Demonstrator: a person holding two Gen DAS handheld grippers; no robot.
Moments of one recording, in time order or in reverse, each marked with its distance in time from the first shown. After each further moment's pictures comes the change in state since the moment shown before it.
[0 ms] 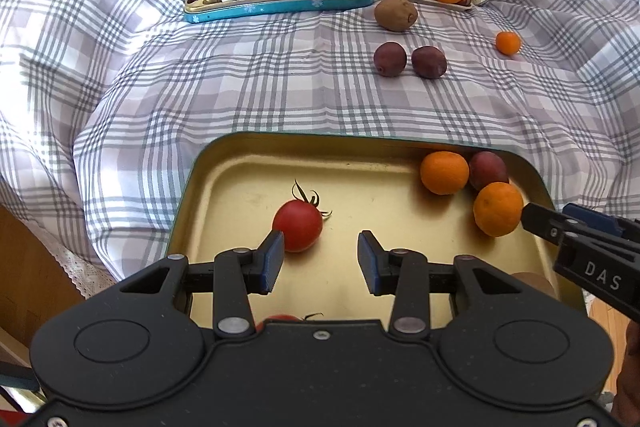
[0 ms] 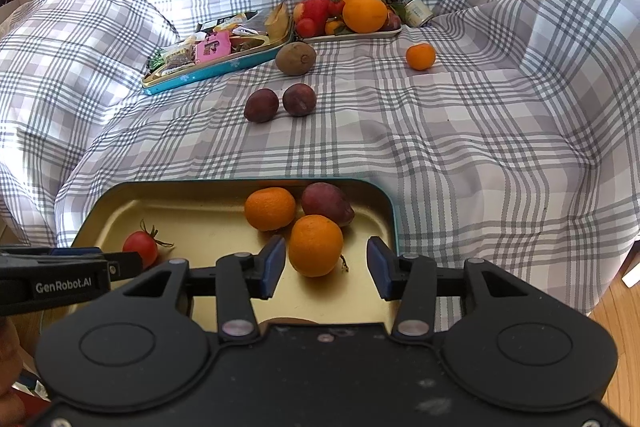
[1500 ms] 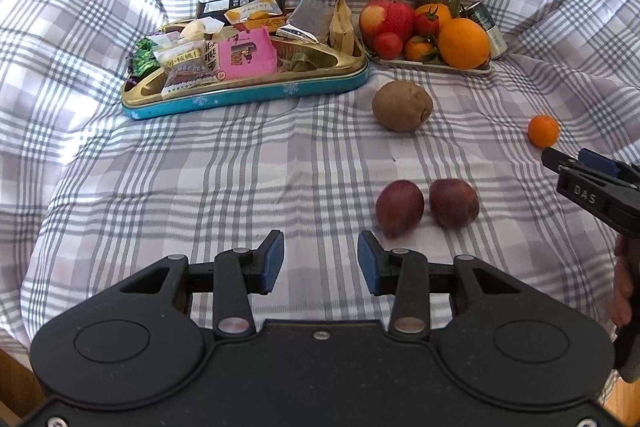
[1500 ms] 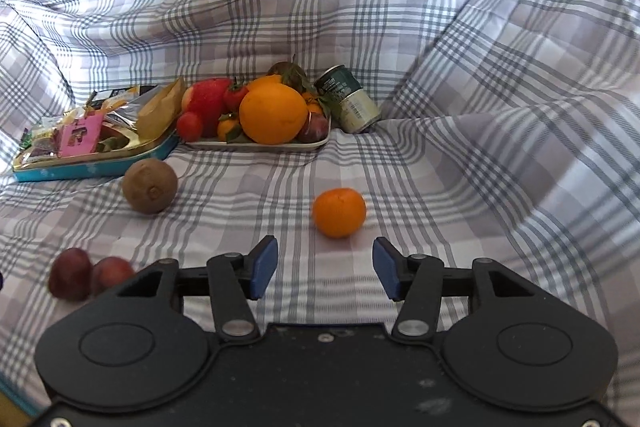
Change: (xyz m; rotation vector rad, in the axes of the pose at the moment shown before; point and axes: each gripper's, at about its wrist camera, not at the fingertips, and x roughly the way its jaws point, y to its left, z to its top) left arm 0.086 -0.009 0.126 0.047 -0.071 -0.032; right arm 0.153 -0.074 0.134 -0.090 -0.237 -0.179
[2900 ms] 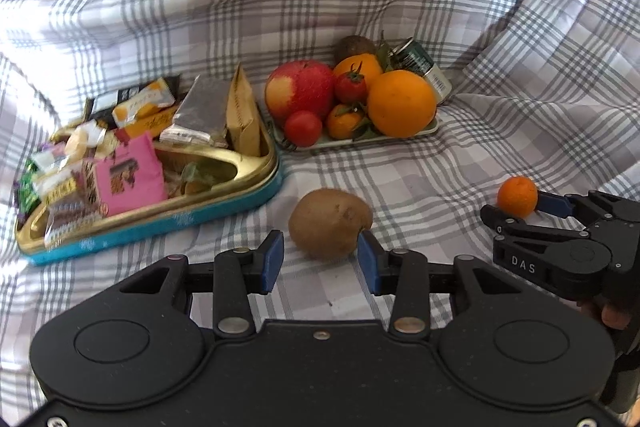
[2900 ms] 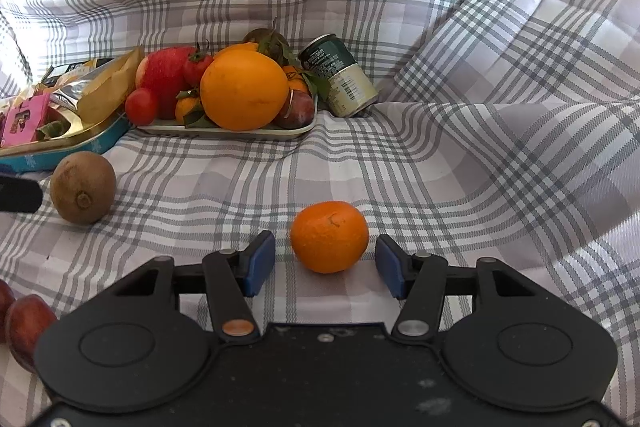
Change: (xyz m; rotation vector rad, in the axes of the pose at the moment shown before) left arm 0.062 -0.042 0.065 0.198 -0.160 -0.160; right arm 0.072 -0.002 0.017 -0.025 0.066 -0.068
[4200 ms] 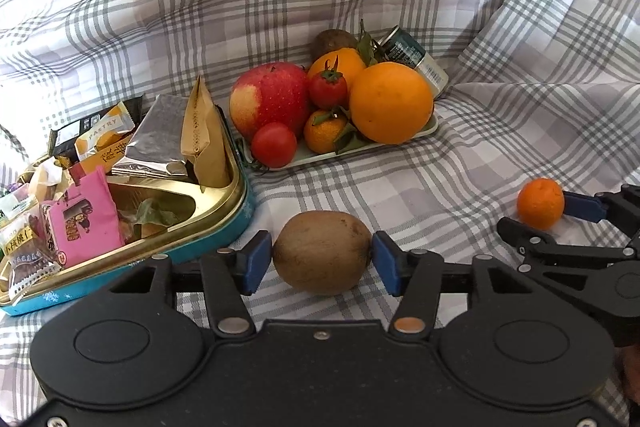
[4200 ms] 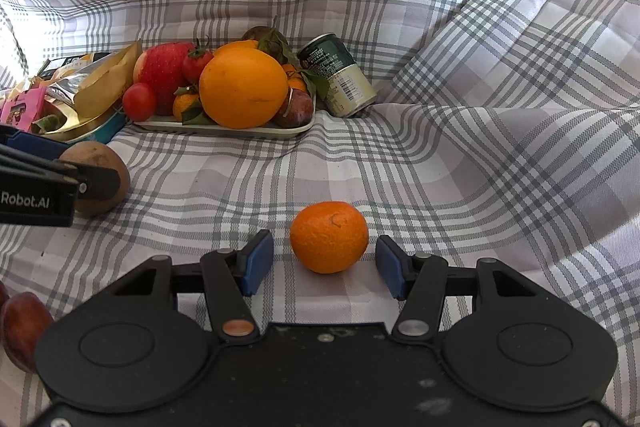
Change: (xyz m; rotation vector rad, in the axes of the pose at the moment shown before) left arm 0.047 -0.017 0.012 0.077 -0.010 0.005; right arm 0.001 0.001 0.001 -0.016 -0.004 -0.012
